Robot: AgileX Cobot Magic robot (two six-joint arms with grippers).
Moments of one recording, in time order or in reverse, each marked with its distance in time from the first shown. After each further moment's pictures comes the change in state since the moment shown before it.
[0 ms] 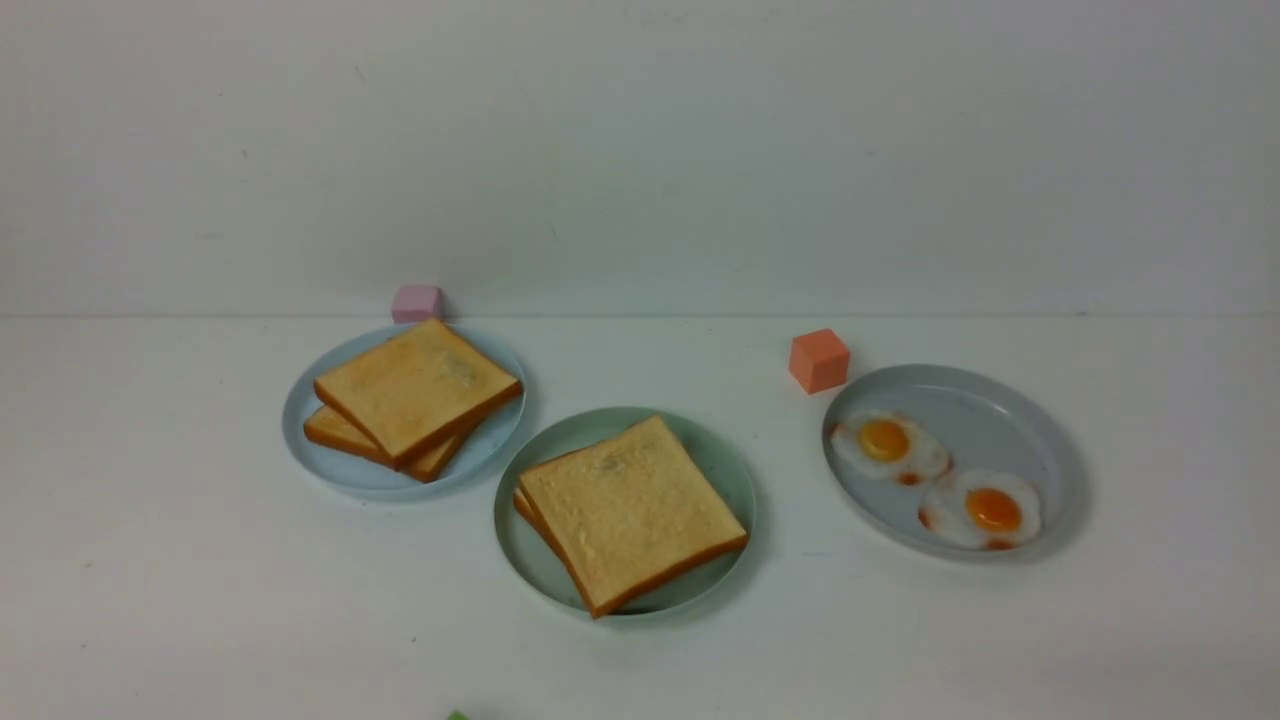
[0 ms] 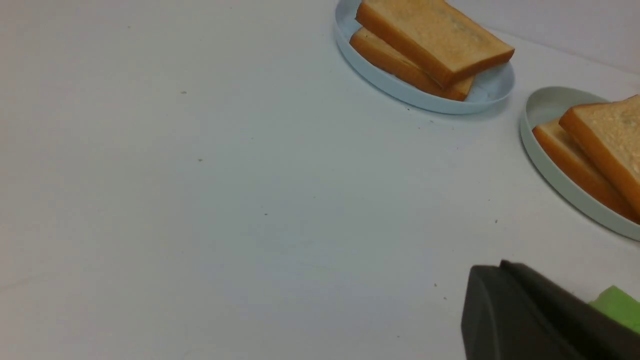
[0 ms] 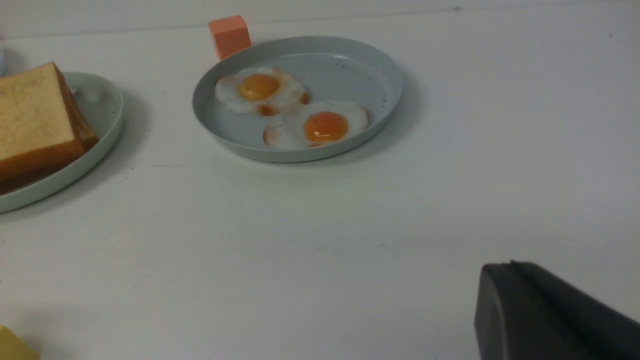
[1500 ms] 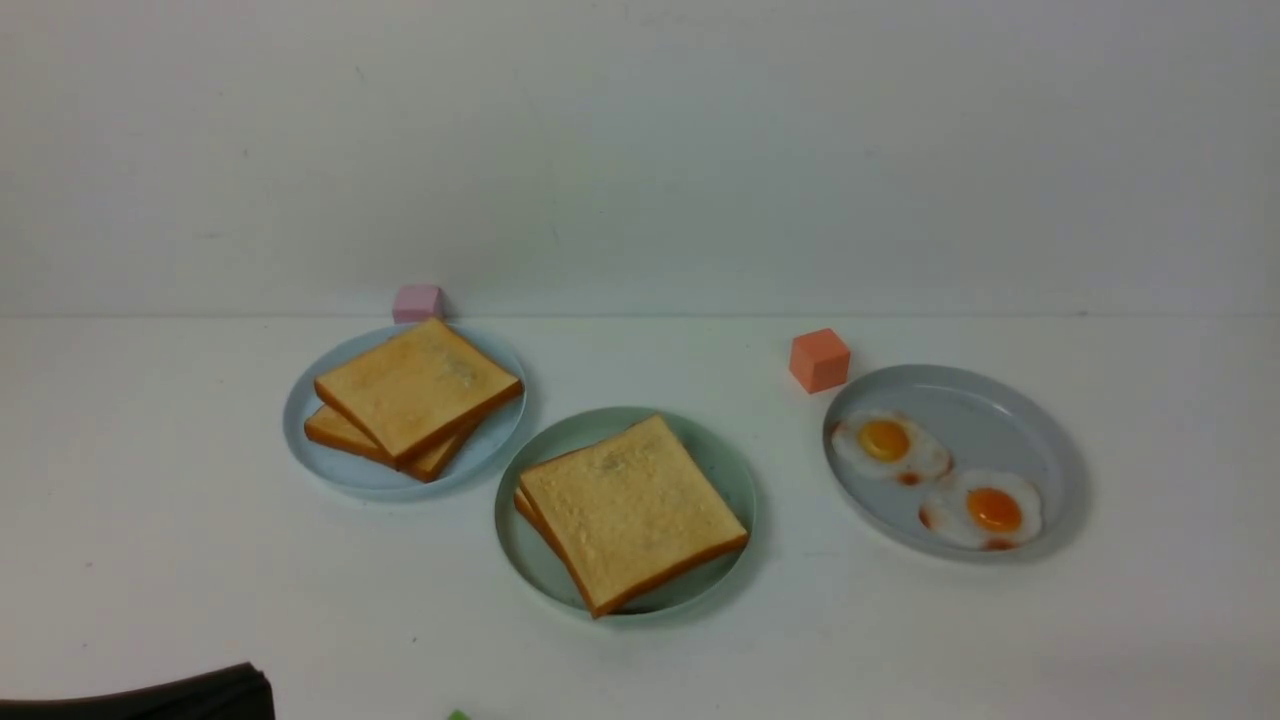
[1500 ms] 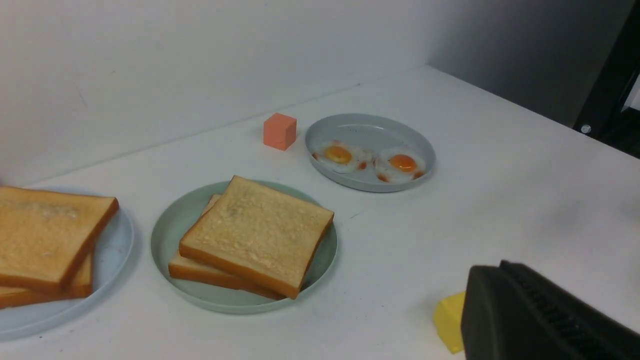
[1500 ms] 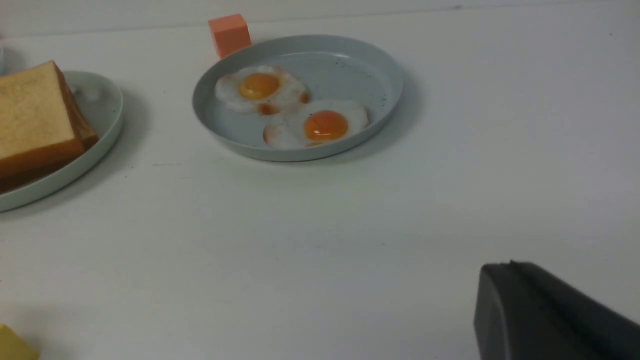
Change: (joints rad) right arm 0.000 0.001 0.000 0.000 0.002 0.000; left arm -0.773 0.319 -0.352 0.281 -0.135 -0.073
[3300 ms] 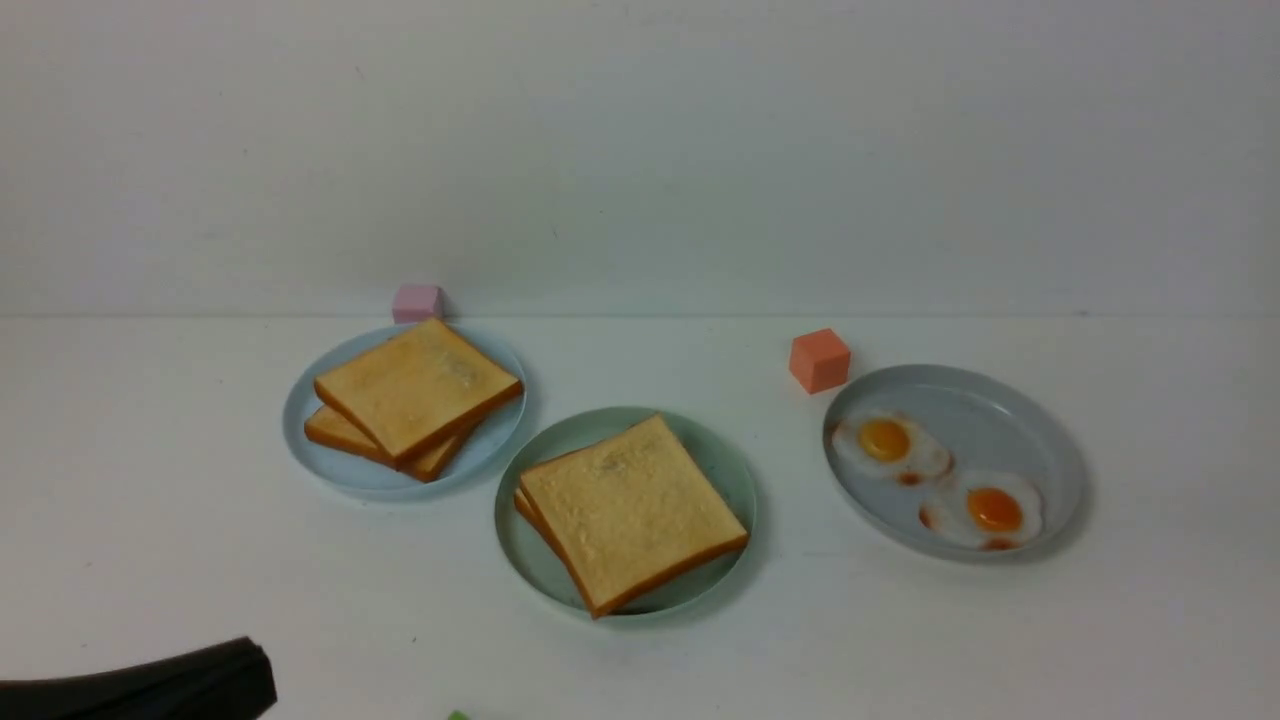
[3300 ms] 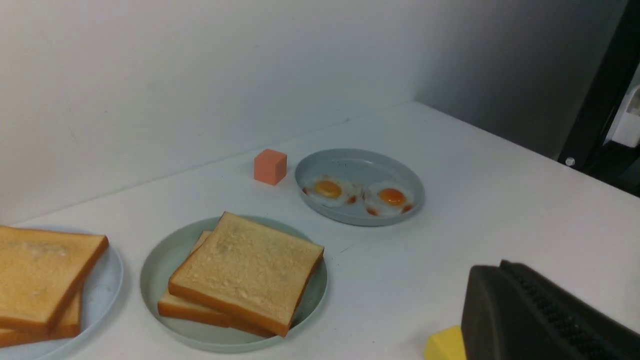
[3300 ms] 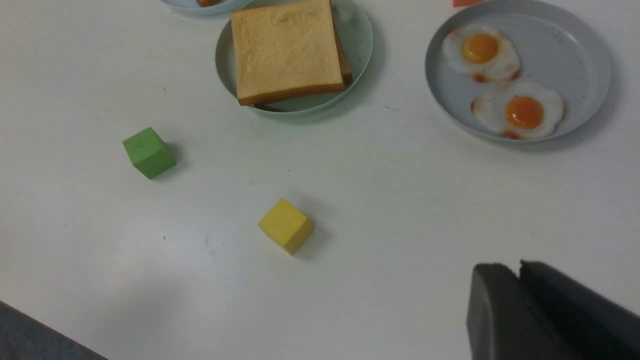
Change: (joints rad) right arm 0.337 0.605 -1.006 0.096 0.781 -0.028; left arm 0.000 0.001 -0.004 0.000 -0.058 0.000
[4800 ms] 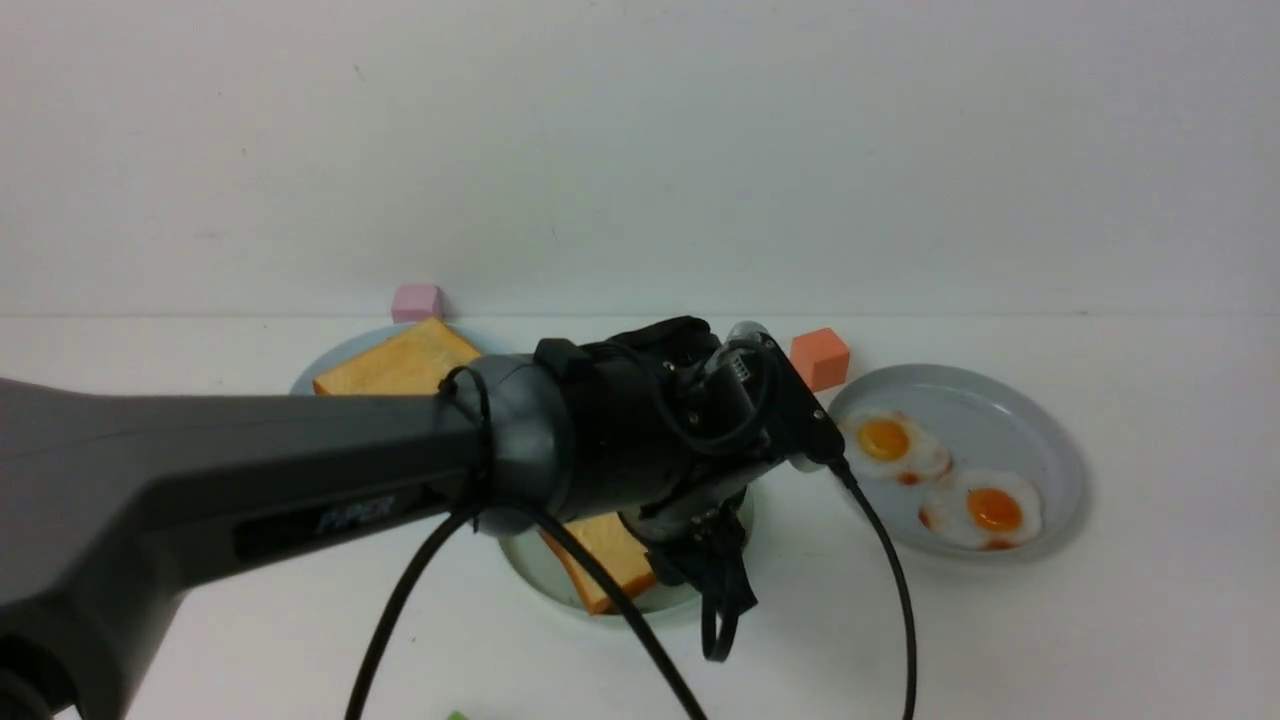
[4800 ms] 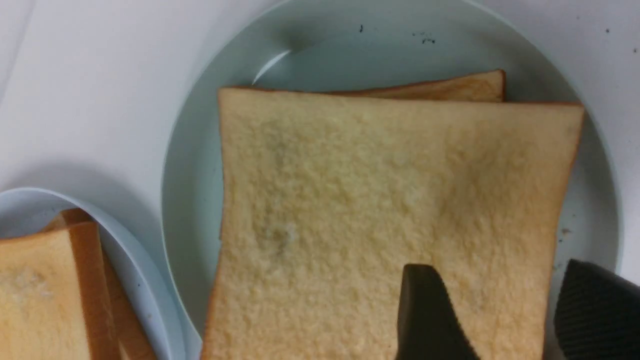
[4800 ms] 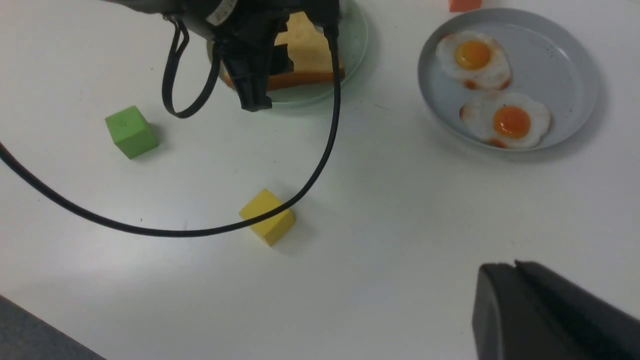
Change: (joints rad) right arm 0.000 0.000 0.000 -0.011 0.002 -0.082; left arm 0.000 1.656 -1.090 0.312 0.518 0.184
